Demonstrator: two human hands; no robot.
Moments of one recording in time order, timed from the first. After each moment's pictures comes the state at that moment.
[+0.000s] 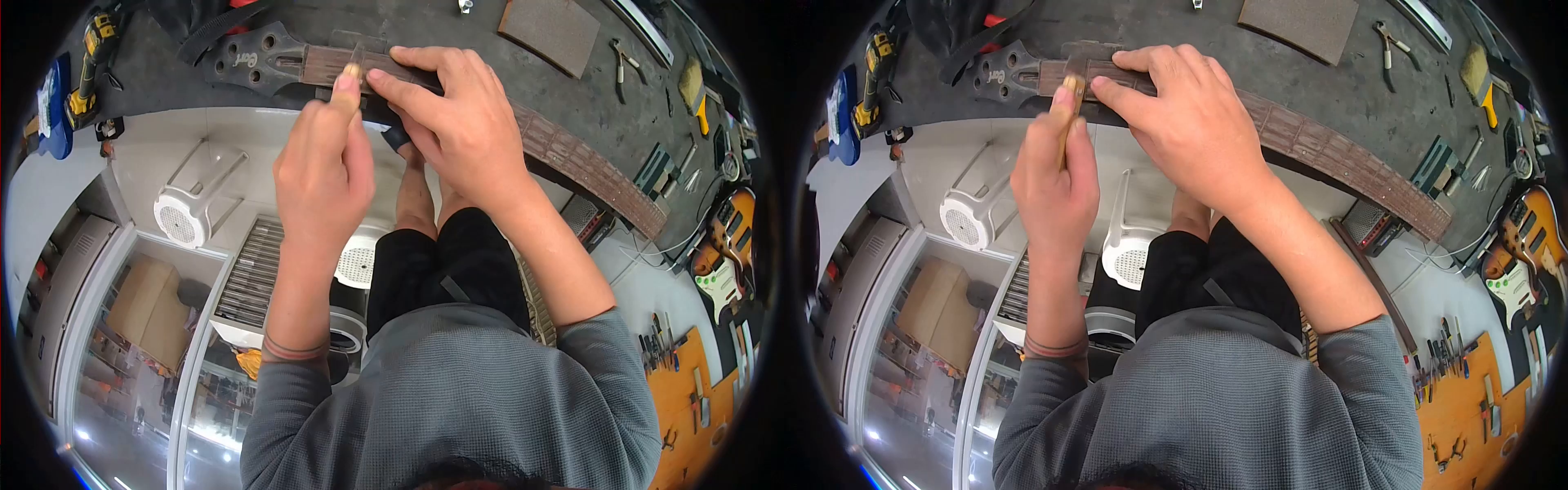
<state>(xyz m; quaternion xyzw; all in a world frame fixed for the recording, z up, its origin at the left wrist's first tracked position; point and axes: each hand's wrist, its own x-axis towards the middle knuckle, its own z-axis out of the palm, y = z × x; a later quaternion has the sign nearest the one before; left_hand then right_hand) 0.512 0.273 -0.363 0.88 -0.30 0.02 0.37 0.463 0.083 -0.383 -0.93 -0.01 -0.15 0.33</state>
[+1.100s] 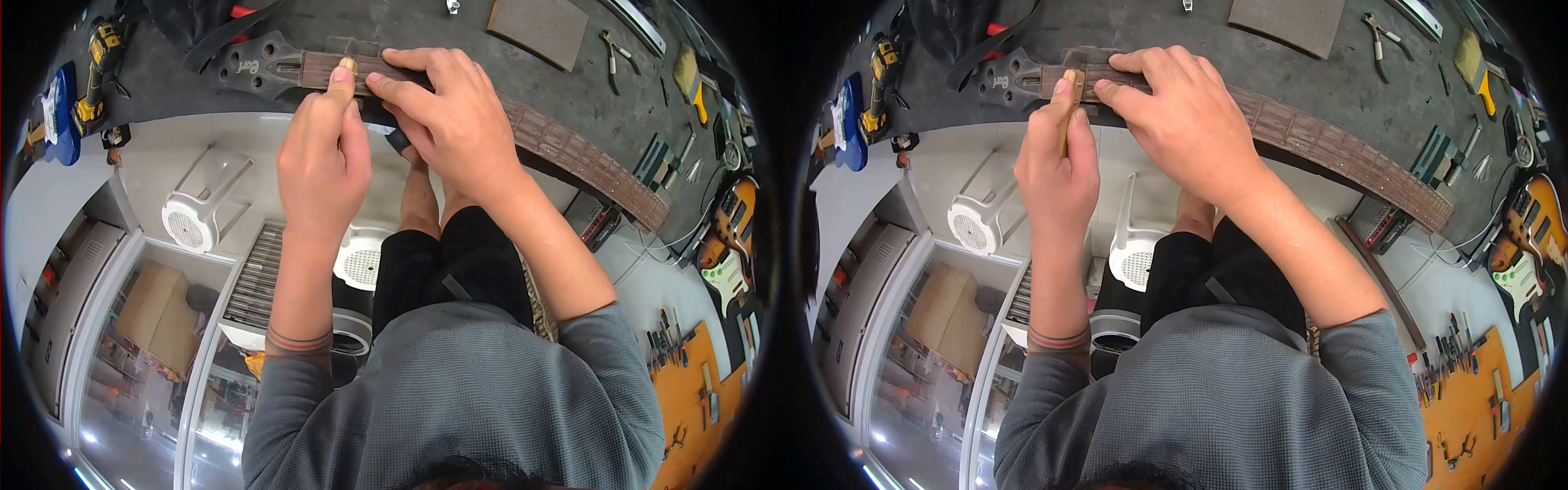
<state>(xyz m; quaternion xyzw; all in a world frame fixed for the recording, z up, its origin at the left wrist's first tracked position) 0.513 0.270 -0.359 0.89 -0.28 -0.01 0.37 0.460 0.084 -0.379 -0.92 0.00 -0.15 0.35</state>
